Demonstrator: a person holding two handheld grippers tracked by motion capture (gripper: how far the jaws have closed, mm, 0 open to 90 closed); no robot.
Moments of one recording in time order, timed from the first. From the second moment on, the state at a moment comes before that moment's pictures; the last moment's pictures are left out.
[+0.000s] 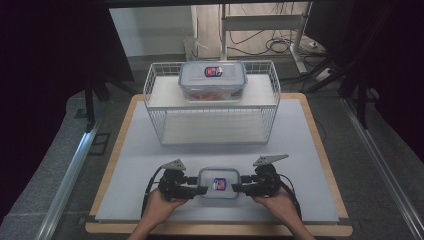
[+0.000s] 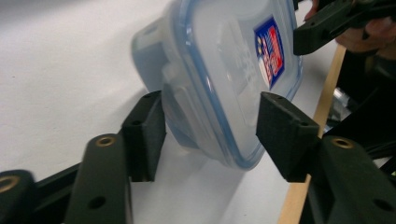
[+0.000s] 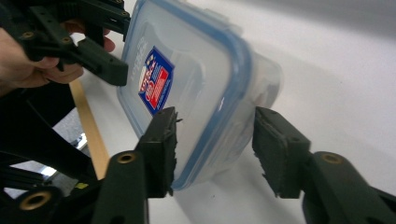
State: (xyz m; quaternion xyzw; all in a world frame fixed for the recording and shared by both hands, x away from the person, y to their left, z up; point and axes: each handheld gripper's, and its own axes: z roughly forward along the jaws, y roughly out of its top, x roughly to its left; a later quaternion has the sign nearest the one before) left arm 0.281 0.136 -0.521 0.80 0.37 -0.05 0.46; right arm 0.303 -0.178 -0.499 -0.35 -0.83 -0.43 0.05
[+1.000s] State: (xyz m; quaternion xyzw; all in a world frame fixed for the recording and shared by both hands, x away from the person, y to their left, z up) left arm 0.289 0.153 -0.531 0.75 0.41 -0.12 0.51; right arm 0.307 -0.190 -0.512 -0.40 -0.78 -0.47 0.10
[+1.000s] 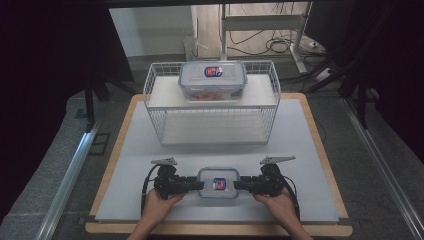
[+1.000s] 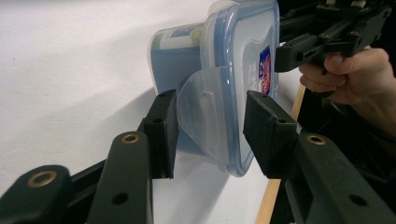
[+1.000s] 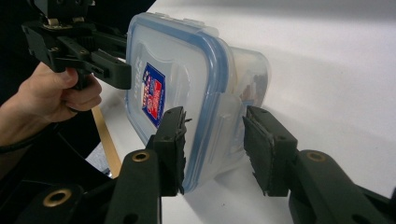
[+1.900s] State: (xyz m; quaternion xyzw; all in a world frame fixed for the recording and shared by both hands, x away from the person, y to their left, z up) left arm 0.293 0.154 -0.532 0.75 0.41 -0.13 0.51; right arm 0.323 -0.190 -0.522 -0.38 -0.78 -0.49 0.13
